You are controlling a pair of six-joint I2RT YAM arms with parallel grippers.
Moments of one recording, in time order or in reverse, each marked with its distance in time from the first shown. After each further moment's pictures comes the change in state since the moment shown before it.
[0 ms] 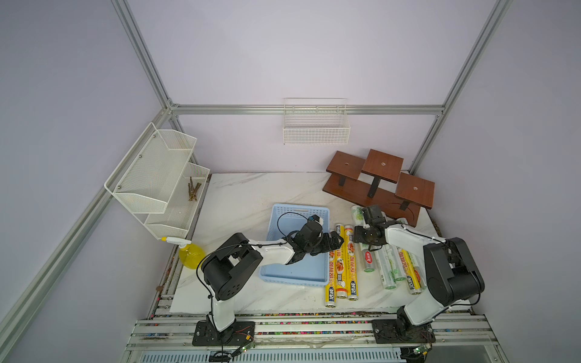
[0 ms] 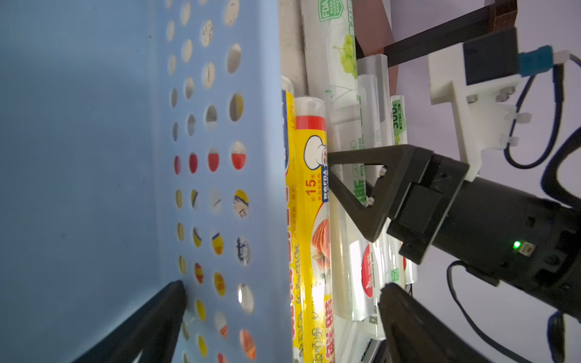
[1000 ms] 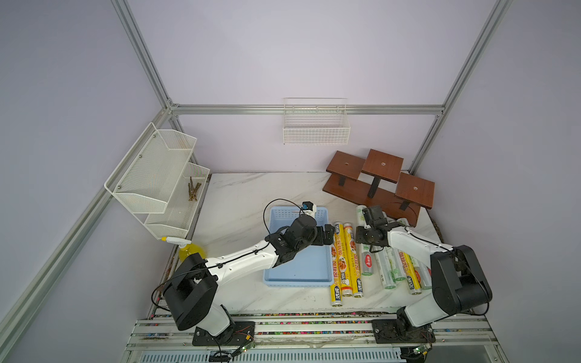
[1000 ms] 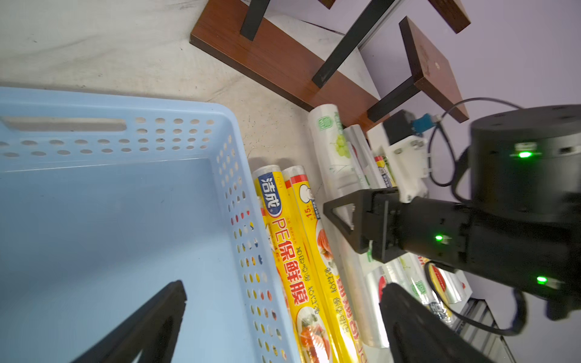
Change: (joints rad) left arm -0.018 -0.354 -0.013 -0.289 -0.331 0.351; right arm 0.021 -0.144 -0.047 -0.019 0.032 0.017
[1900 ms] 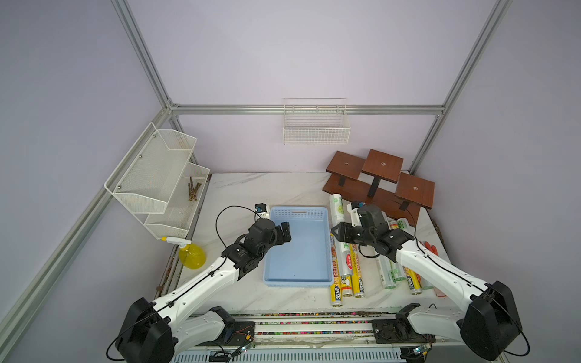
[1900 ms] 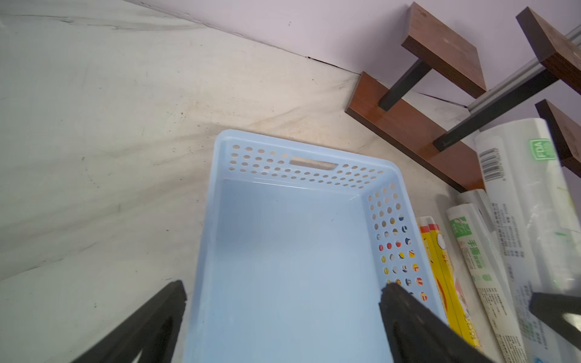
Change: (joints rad) left arm 0.253 -0.415 -0.269 -0.165 -0.178 0.080; right arm 0.251 -0.249 0.039 0.051 -0.290 0.227
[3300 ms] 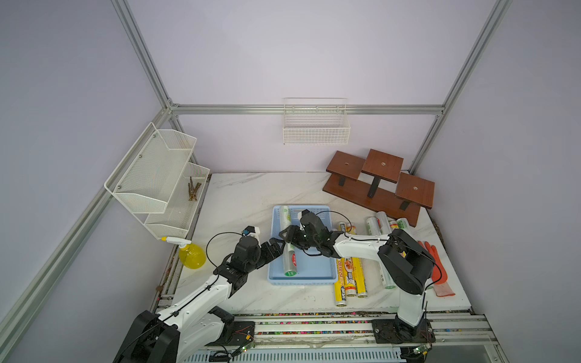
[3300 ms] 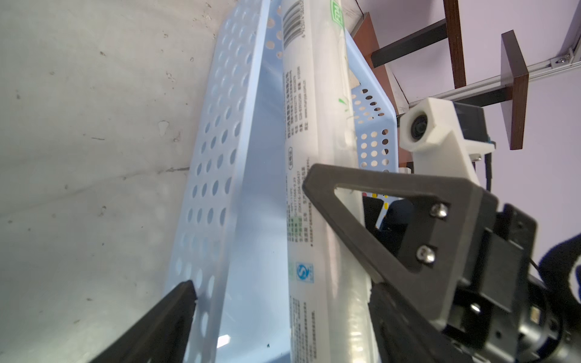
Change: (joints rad) left arm 0.161 -0.080 -0.349 0.261 0.485 -0.379; right arm 0.316 0.672 0.229 0.566 -0.006 0.499
